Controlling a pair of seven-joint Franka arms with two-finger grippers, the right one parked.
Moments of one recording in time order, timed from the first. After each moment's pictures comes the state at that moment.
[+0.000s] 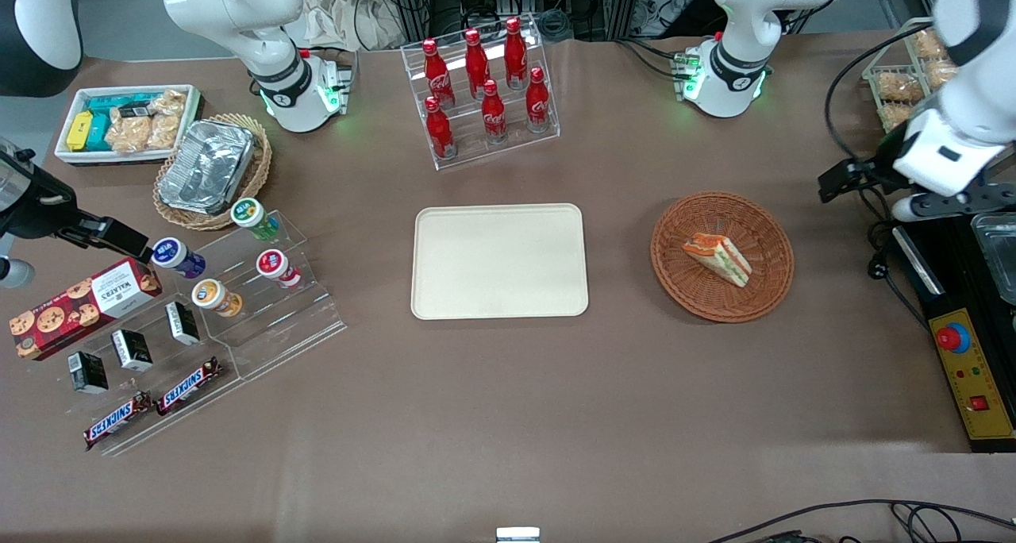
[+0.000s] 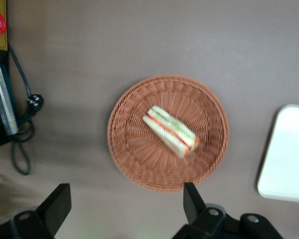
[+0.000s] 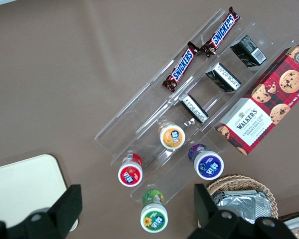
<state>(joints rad) -0.02 -0.22 -0.01 -2.09 -0.02 1.85 -0.22</state>
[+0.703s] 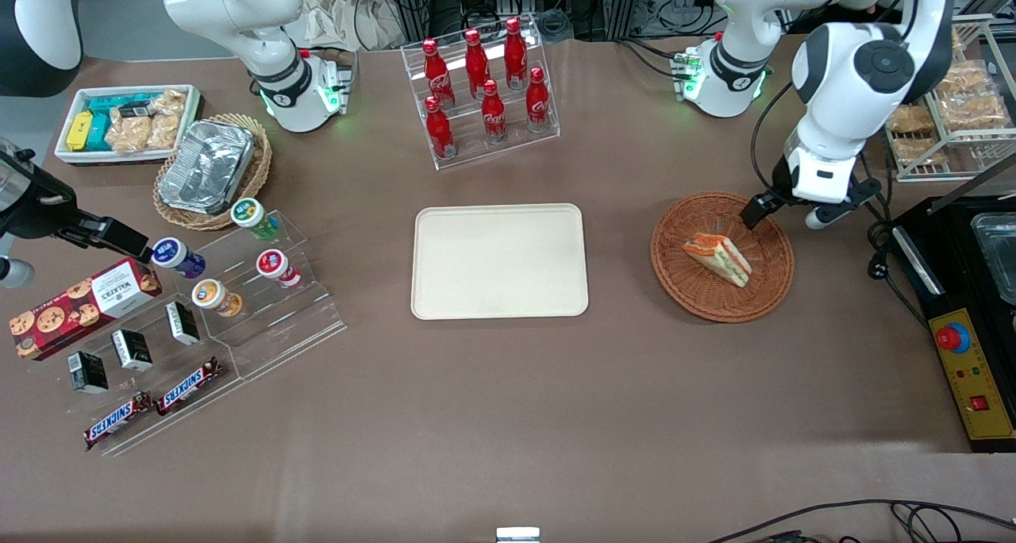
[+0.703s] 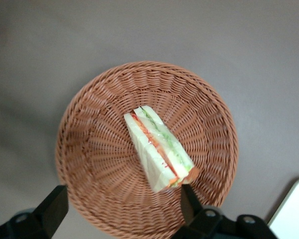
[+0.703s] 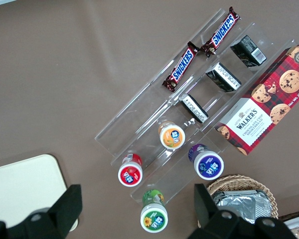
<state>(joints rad) -0.02 -0.27 -0.13 -2.57 -0.02 2.42 -0.77</state>
